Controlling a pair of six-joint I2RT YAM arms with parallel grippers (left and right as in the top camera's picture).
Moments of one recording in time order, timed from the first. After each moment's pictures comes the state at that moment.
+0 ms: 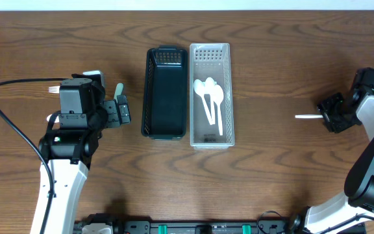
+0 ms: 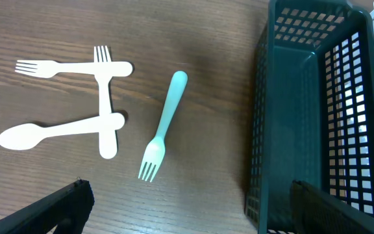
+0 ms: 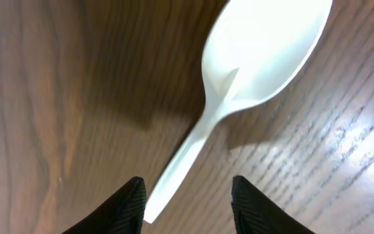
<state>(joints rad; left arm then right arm) -0.02 1.12 0.96 -0.69 -0.01 -0.14 -0.40 1.81 1.12 -0.64 -0.14 0.78</state>
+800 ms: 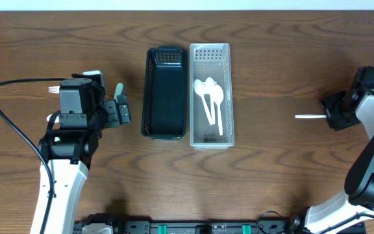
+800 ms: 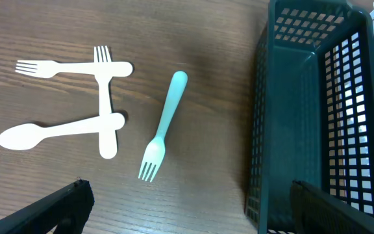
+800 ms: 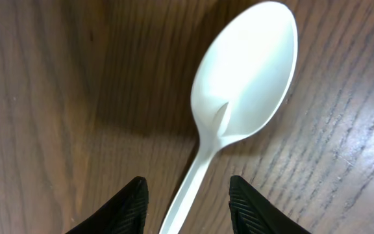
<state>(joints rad) -0.02 1.12 0.96 -0.69 -0.01 -0.14 -0.40 1.83 1.12 -0.59 -0.07 0.89</state>
